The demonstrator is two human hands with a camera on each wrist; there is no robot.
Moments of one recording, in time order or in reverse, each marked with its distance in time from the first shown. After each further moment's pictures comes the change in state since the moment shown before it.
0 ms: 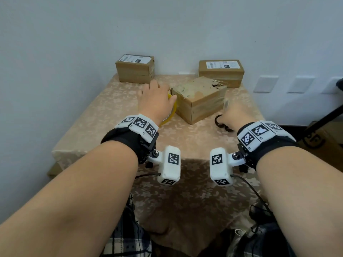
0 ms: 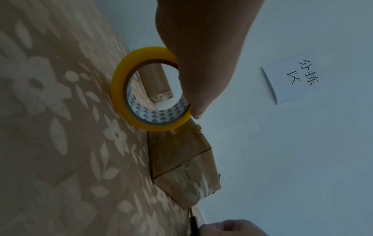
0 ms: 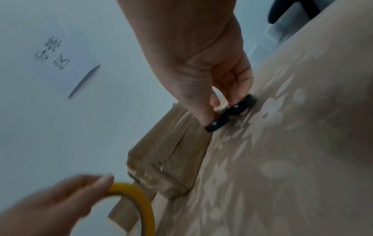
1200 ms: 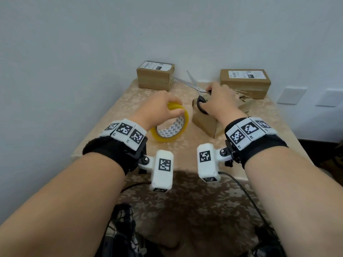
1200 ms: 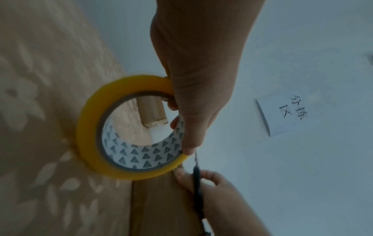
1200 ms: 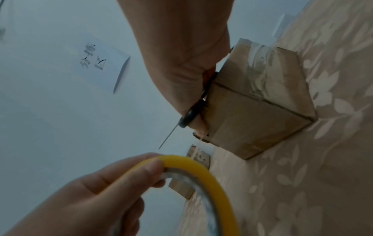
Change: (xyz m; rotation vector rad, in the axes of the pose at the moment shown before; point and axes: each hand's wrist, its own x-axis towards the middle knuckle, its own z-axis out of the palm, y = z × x) left_hand 0.005 -0.055 -0.027 -0.301 -0.159 0.167; right_hand 0.016 -0.102 -0.001 0.143 0.178 -0.295
